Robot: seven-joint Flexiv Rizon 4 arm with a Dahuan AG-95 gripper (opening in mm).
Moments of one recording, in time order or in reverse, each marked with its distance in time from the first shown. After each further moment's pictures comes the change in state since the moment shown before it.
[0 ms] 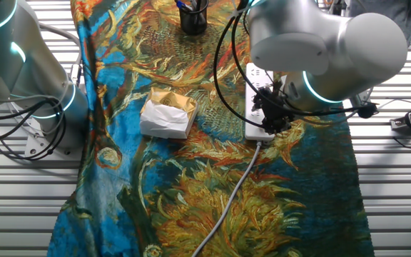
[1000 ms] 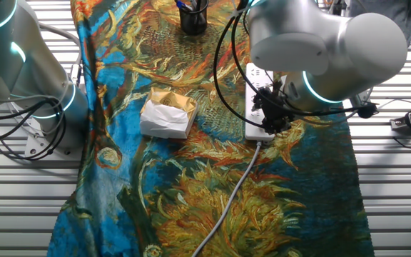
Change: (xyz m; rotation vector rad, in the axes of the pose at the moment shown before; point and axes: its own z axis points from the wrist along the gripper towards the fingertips) arm 0.000 -0.001 0.000 0.002 -0.001 0.000
